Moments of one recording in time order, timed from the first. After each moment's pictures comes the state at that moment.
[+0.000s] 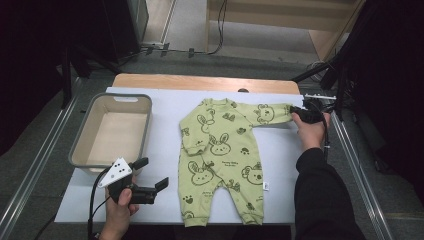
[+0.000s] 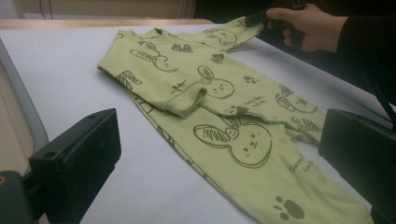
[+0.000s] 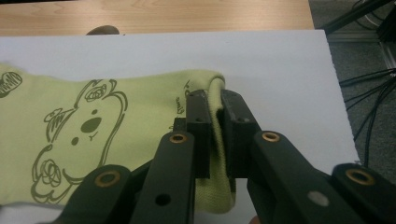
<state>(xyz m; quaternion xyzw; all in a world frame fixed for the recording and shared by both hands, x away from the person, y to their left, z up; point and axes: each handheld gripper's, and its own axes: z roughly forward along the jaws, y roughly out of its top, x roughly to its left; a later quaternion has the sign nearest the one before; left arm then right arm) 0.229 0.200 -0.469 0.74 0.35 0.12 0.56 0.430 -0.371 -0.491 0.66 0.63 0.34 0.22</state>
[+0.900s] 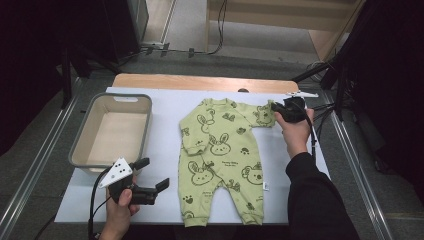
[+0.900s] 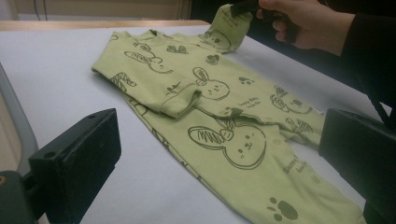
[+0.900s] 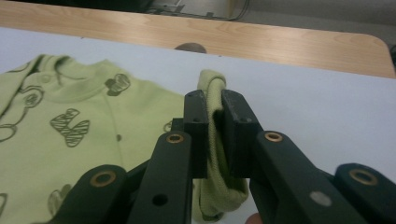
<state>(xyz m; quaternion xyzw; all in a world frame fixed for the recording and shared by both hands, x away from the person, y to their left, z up) 0.229 0.198 -0.468 0.74 0.35 0.12 0.56 0.417 -0.302 -0.463 0.59 0.68 0.37 0.23</state>
